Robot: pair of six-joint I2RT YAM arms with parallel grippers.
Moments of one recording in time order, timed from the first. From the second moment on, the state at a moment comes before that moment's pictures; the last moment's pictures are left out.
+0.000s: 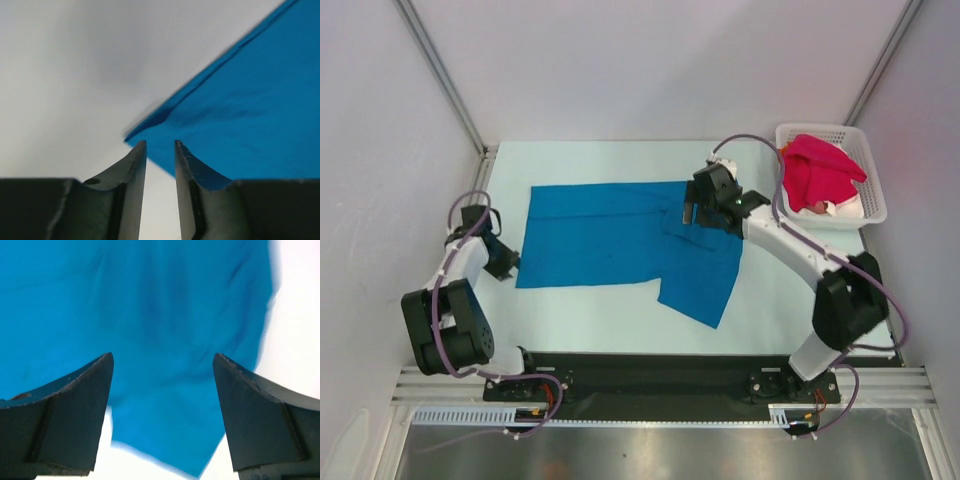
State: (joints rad) left arm 0.28 1.44 0.96 -0.61 -0.07 -0.63; right arm 0.49 1.71 1.40 -0.55 0.33 0.53
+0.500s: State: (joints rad) left arm 0.28 1.43 0.73 -0.56 -0.08 -0.70; right arm 0.64 1.22 0.93 -0.45 0.21 0.57
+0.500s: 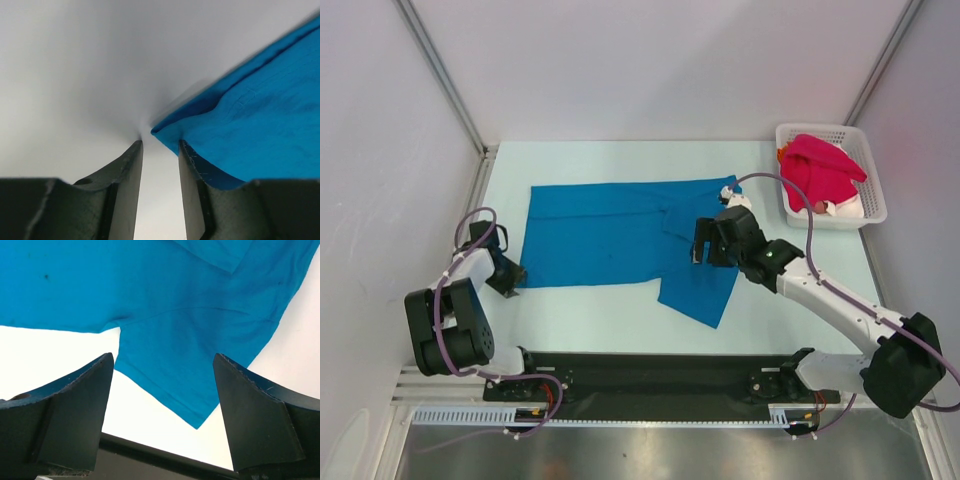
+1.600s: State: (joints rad) left arm 0.28 1.48 0.77 -0.47 -0.10 -0.71; right arm 0.59 1.09 0.74 -0.45 0.16 0.61
